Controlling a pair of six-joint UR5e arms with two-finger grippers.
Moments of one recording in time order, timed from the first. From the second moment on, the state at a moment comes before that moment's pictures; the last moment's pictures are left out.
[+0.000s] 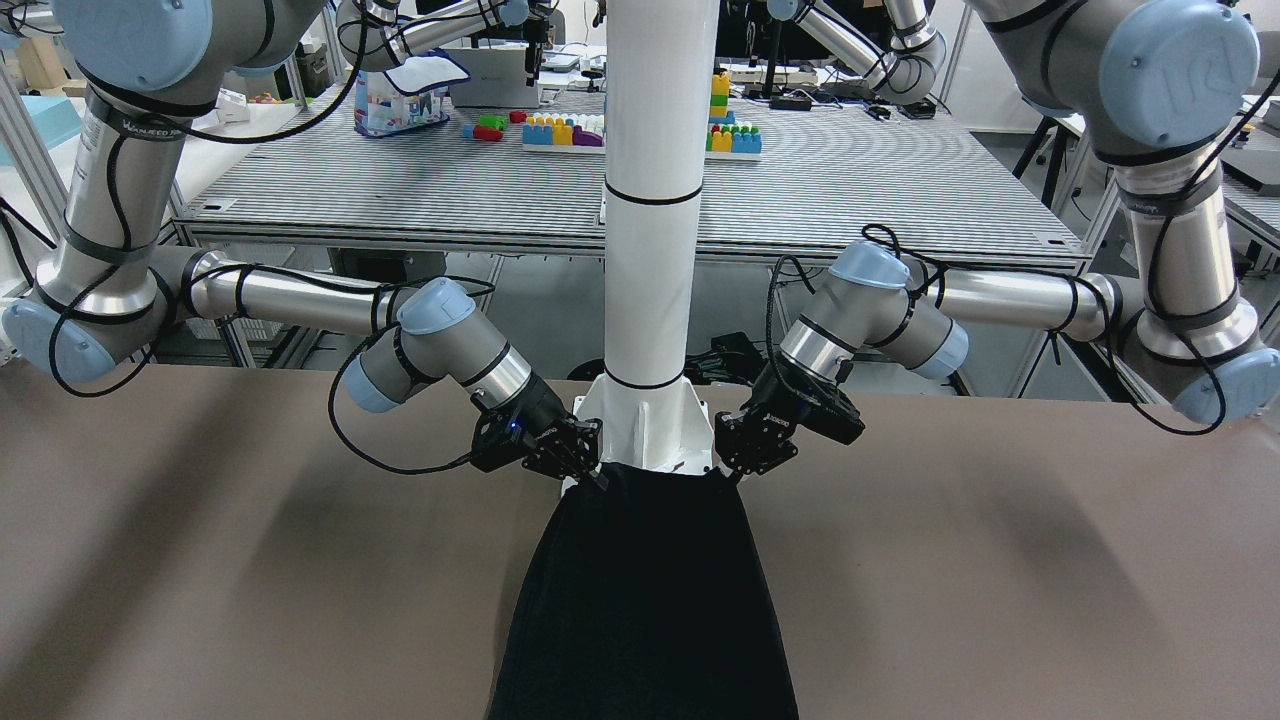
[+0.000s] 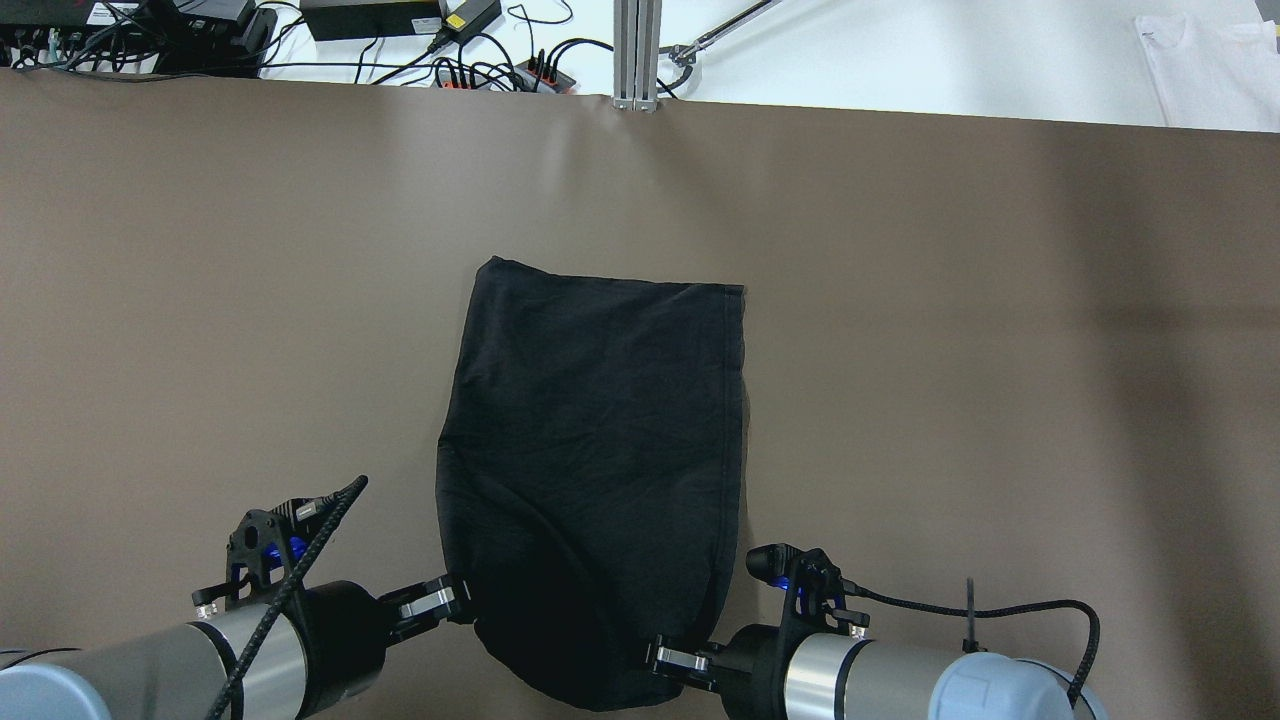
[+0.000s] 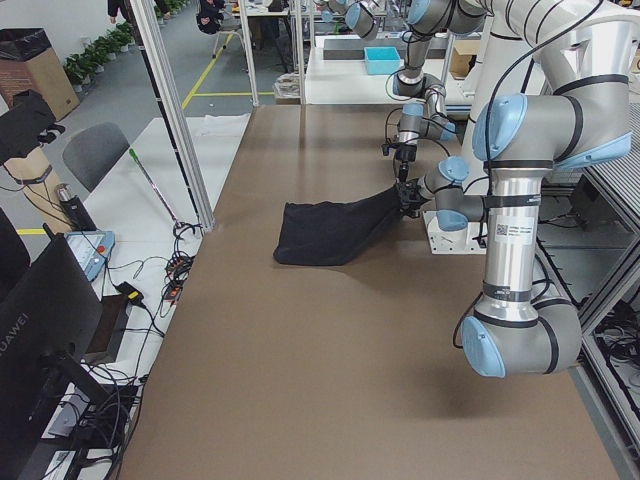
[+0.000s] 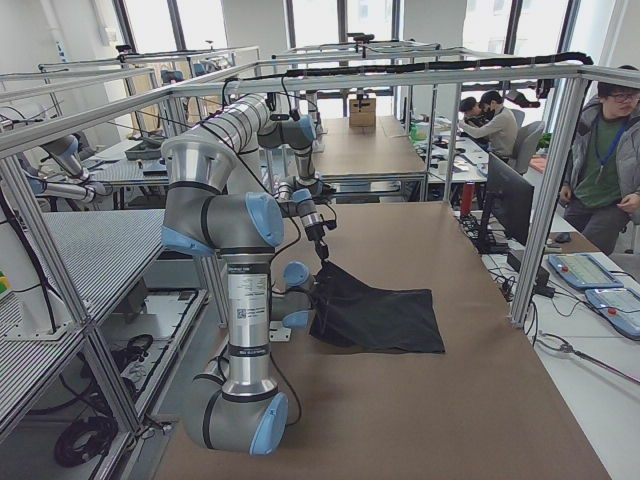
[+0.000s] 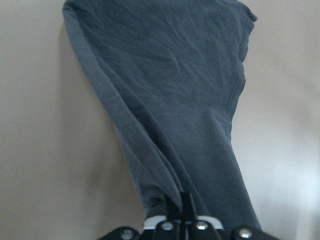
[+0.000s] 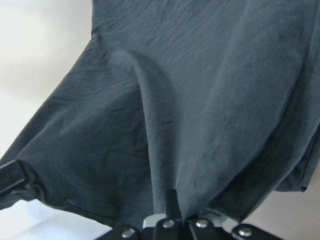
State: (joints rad) left arm -0.16 -1.75 -2.29 -2.00 -1.32 -1.81; right arm 0.18 -1.34 2.08 -0.84 1.59 1.69
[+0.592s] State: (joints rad) left arm -0.33 -1.78 -2.18 -2.00 -1.37 -1.78; right arm 0.29 -1.33 2.03 -0.85 1.57 1.68
